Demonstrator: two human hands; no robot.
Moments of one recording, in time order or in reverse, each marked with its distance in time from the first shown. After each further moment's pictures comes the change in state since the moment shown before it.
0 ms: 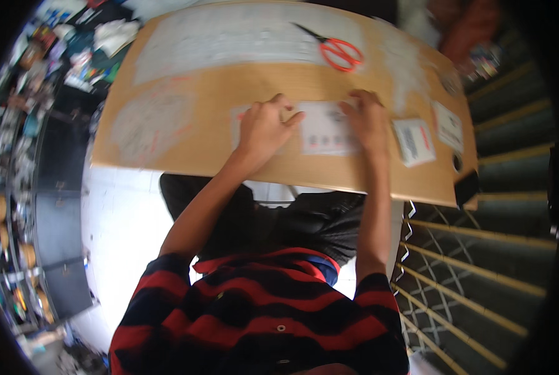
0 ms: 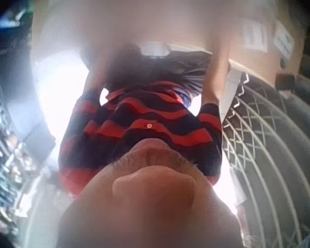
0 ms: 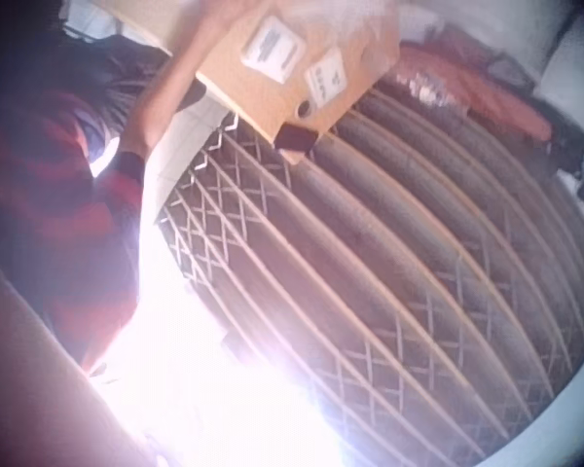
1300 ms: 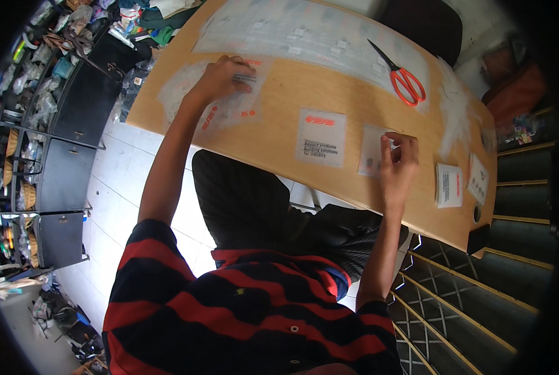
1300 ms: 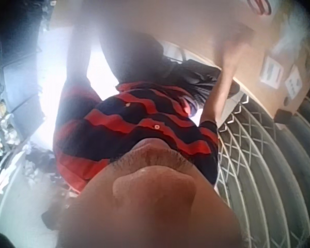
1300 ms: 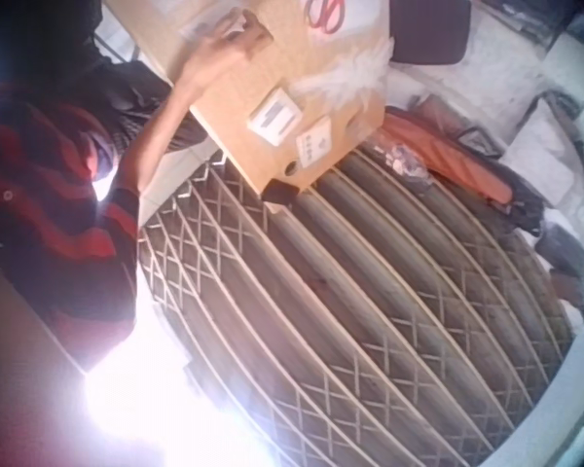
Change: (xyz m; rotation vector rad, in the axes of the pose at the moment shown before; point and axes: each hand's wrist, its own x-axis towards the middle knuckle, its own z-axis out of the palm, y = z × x) left_hand 0.039 -0.197 -0.150 0.352 -0.191 0.125; right_hand -0.042 -0.072 0.018 0.223 0.122 -0.021
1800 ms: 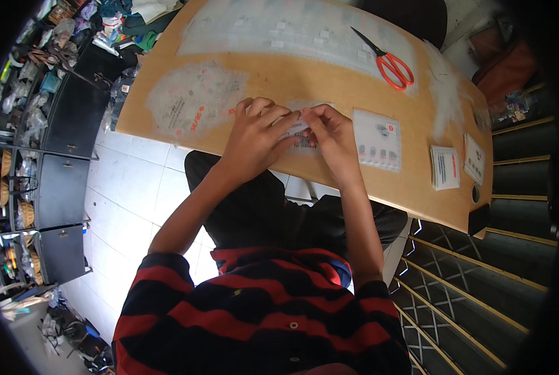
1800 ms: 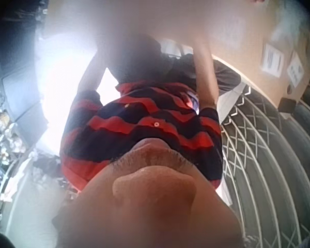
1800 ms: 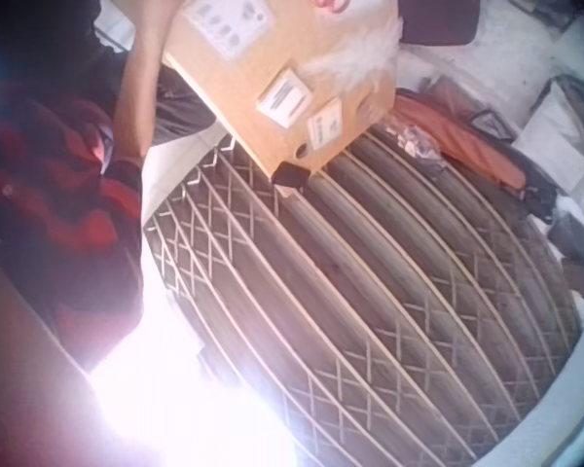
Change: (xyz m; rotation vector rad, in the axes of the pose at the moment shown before) left_hand -0.068 0.170 0.004 -0.051 0.328 0.290; right_hand -0.005 -0.072 0.062 0.859 -0.474 0.448
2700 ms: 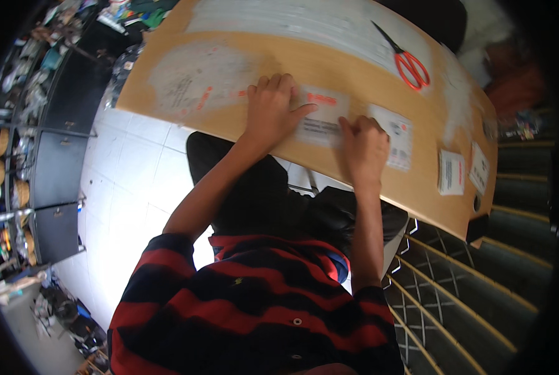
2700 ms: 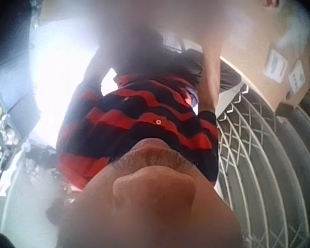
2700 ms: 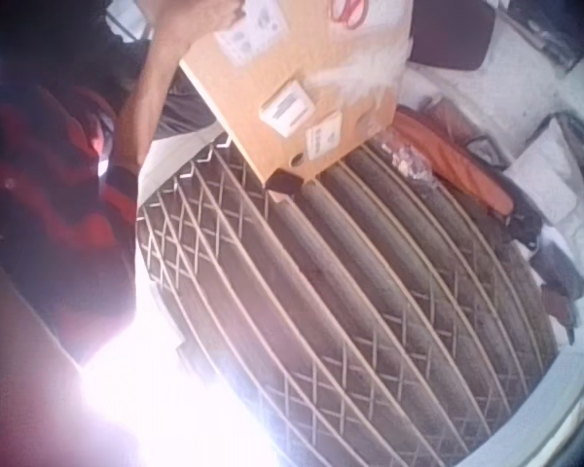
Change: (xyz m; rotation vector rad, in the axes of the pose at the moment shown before) left_hand 0.002 -0.023 0.053 0.013 -0.011 -0.476; right_hand -0.011 0.018 -0.031 -1.238 0.369 -0.196
